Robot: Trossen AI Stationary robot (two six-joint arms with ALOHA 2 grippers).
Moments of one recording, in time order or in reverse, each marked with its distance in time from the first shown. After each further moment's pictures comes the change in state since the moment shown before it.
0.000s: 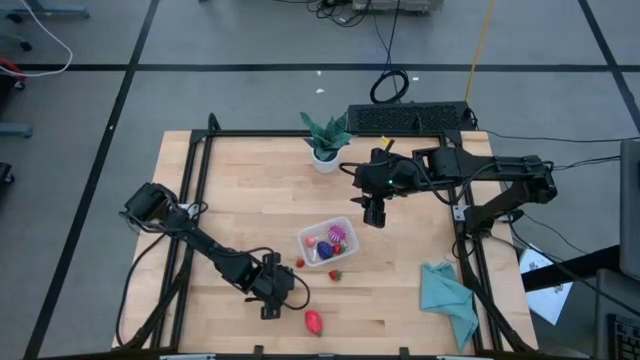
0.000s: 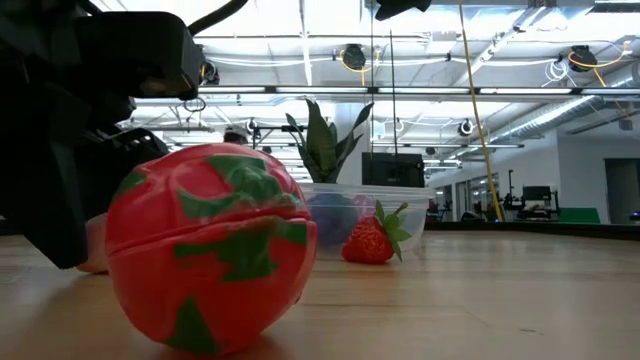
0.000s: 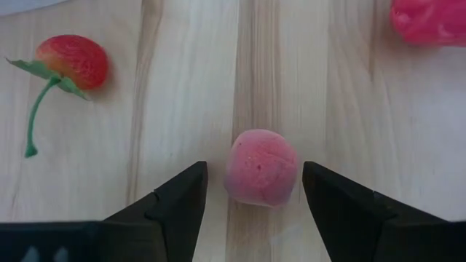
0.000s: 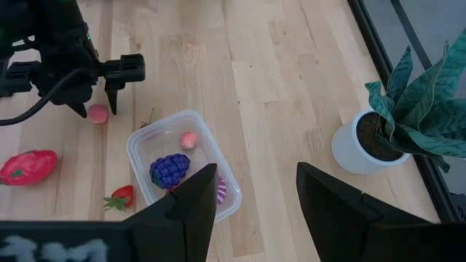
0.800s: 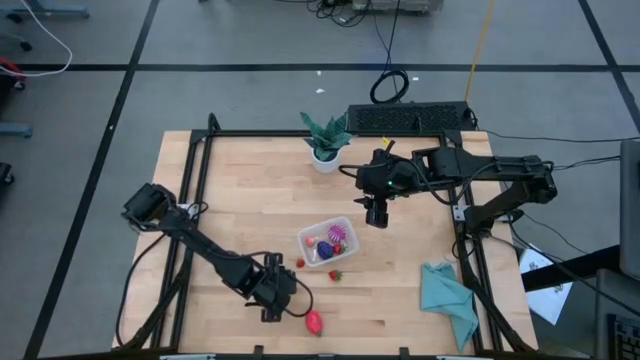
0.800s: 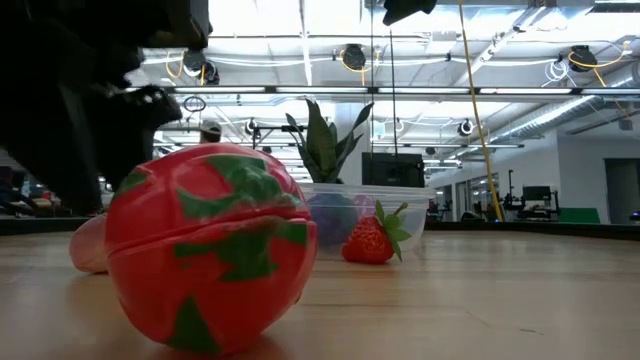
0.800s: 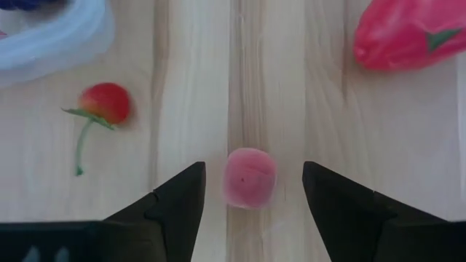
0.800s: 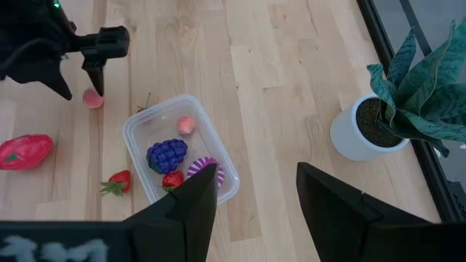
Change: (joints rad) left arm -0.018 0.001 0.133 -0.168 -0.061 0.047; right arm 0.000 0.000 0.000 -0.047 0.000 0.000
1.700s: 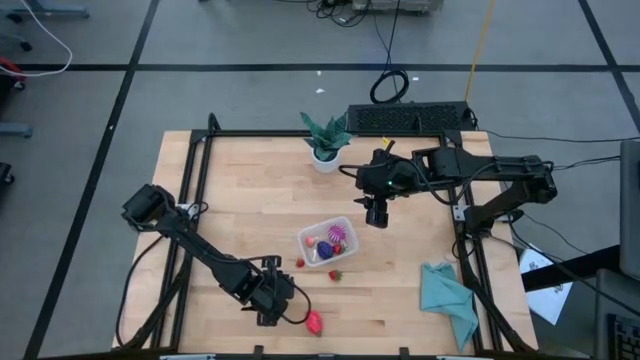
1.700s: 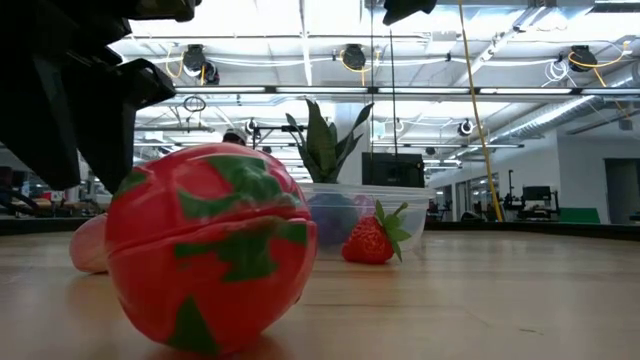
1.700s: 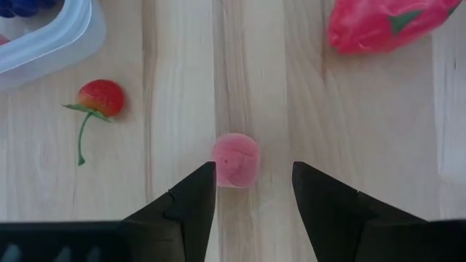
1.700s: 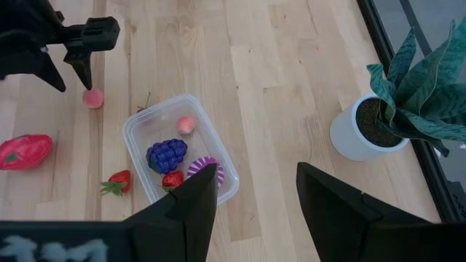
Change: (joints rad) left arm -0.031 -0.001 0.063 -0.102 -0.009 0.014; right arm 0.000 0.000 0.000 0.000 0.000 0.000
